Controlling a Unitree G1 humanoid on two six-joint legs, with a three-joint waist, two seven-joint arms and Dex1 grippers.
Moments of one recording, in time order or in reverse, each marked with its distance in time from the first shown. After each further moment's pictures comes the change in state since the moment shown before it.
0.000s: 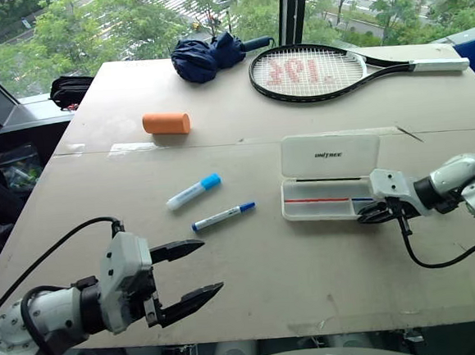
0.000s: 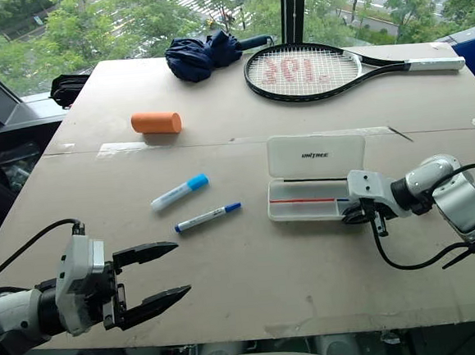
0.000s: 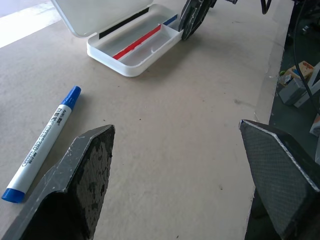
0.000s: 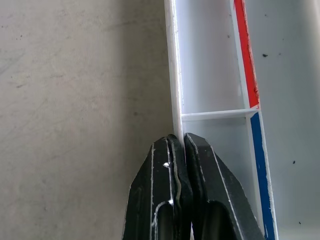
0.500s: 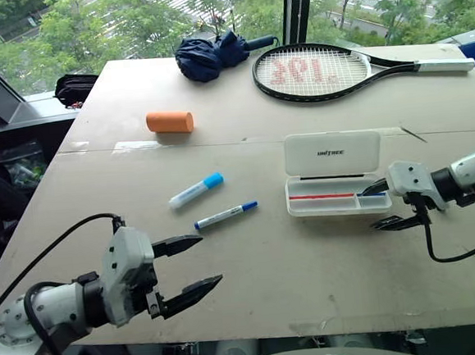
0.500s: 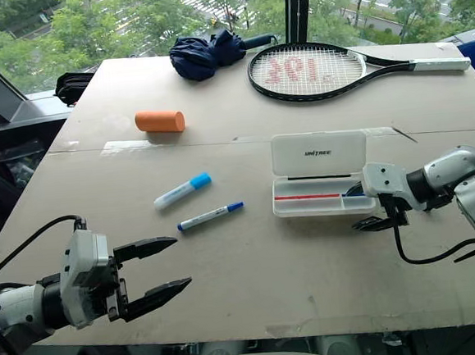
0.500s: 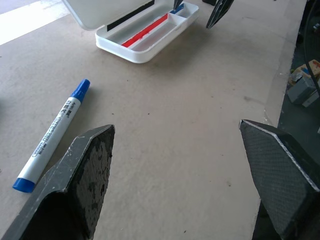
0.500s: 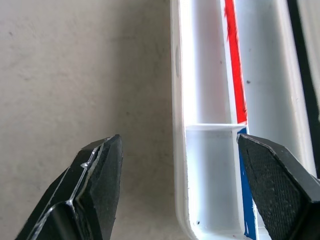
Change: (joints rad) left arm -0.085 0.013 -0.038 0.037 0.021 0.040 0.084; right arm 0.103 -0.040 -0.227 -0.055 0.144 -0.099 0.083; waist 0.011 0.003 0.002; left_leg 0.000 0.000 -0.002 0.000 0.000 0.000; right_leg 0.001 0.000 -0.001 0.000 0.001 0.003
